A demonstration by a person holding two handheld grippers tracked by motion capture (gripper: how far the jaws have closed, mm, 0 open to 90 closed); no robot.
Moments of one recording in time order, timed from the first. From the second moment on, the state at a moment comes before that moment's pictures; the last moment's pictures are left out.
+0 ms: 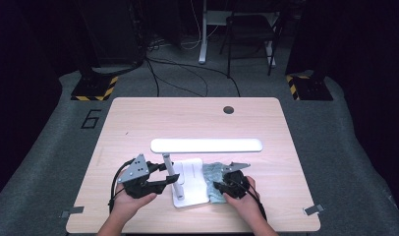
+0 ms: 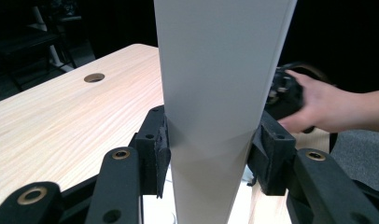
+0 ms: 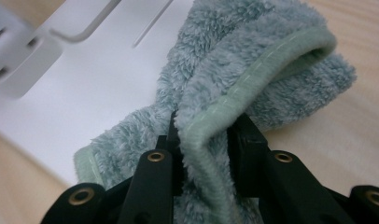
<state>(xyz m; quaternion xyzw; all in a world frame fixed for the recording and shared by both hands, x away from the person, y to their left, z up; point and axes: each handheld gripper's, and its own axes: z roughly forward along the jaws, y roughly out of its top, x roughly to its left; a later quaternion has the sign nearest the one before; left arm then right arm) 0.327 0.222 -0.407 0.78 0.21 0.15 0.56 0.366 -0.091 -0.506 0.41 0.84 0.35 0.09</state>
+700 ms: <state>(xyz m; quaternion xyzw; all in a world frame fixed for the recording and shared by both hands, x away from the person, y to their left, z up) 0.330 0.224 -0.409 0.78 0.21 0.13 0.58 0.336 -0.089 -0.507 0.41 0.83 0.35 0.12</state>
